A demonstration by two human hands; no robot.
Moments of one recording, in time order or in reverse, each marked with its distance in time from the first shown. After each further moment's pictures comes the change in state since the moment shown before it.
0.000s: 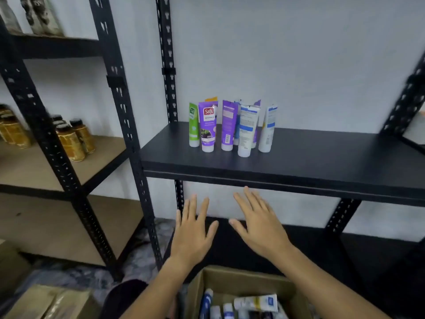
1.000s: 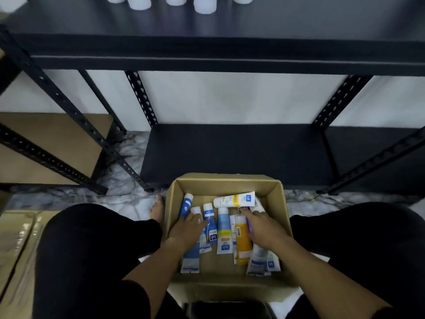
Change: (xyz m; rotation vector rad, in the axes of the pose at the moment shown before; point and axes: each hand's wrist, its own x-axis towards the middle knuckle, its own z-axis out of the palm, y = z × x) left_hand -0.133 -0.026 0.215 0.399 -0.984 0.262; right_hand -0.179 0.094 0.201 0.155 -0.802 0.399
